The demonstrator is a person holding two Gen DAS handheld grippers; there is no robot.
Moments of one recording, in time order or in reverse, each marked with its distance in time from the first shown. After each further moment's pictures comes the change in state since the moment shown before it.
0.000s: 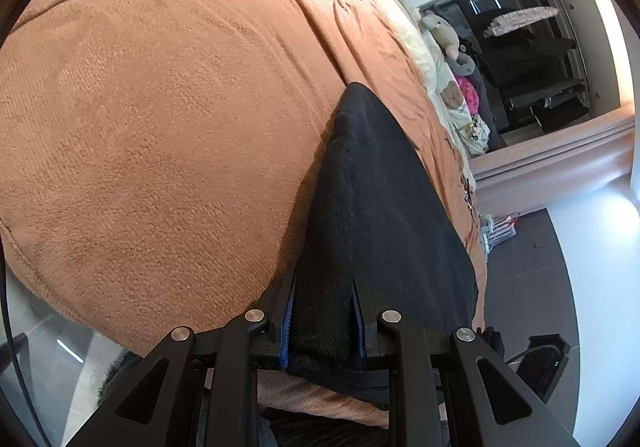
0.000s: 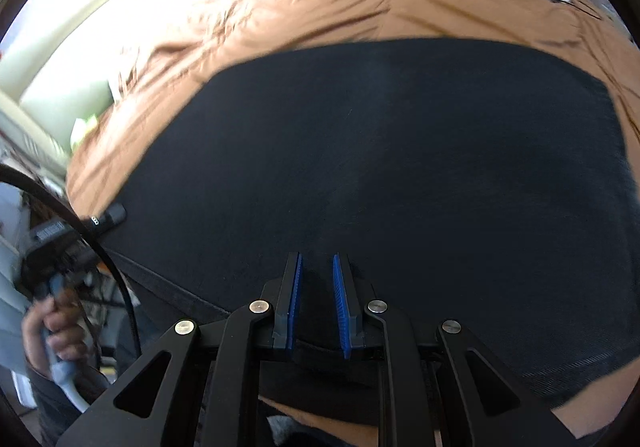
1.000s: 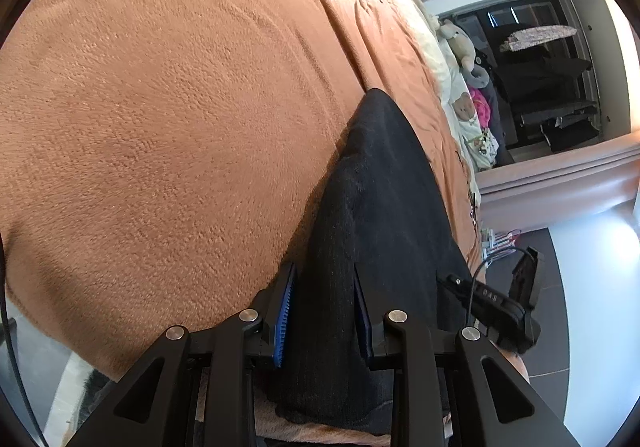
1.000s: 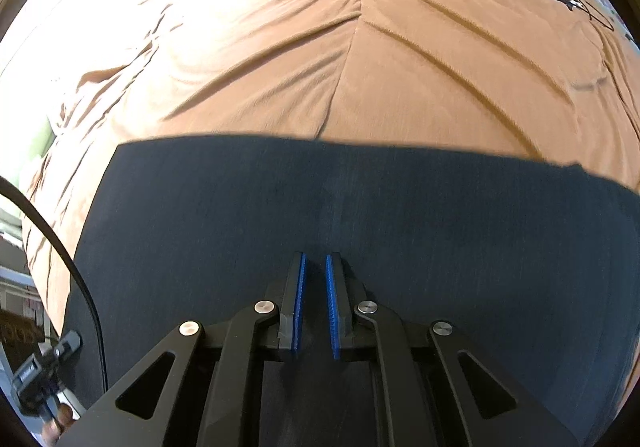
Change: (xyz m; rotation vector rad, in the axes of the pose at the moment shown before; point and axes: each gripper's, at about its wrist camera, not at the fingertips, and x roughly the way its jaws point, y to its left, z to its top) left arm 0.012 0.004 0.008 -0.084 0.002 0.005; right arm 0.092 -0.065 0.177 0.089 0.075 -0.117
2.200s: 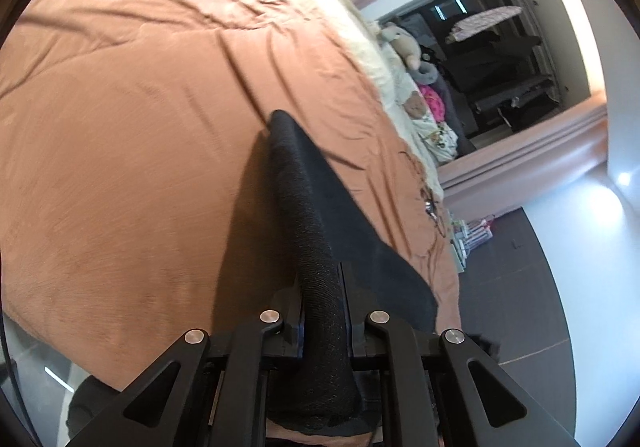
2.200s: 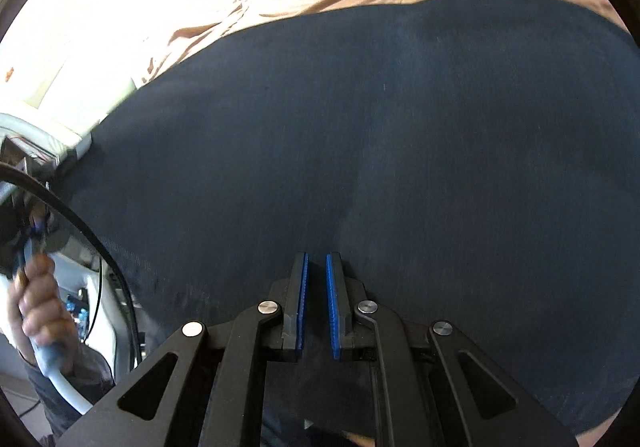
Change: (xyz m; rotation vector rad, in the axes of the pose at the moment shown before) left arm -0.033 -0.086 -0.005 0.172 -0.068 -0.097; right arm -0.019 0.017 -0.145 -0.042 0.024 0.299
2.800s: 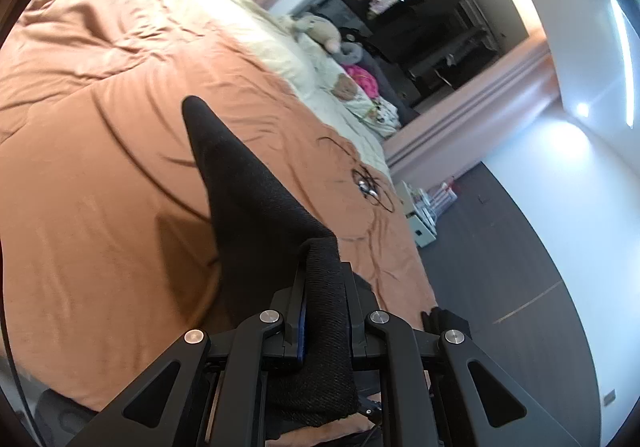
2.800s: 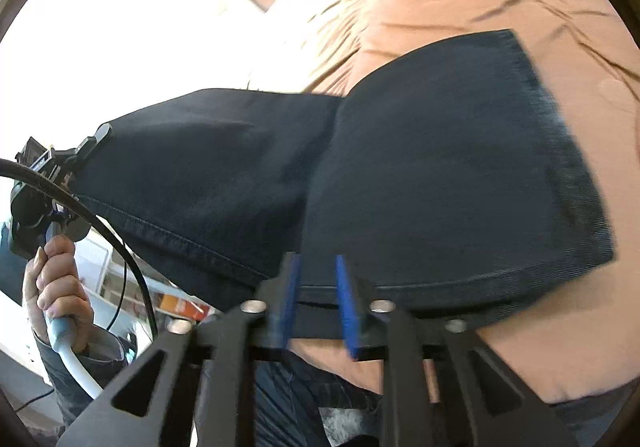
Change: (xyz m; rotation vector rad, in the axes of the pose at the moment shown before) left arm 0.018 -0.138 -0.008 0.236 0.020 -0.107; right arm -0.101 -0.073 -0.051 0.147 -0.289 0.124
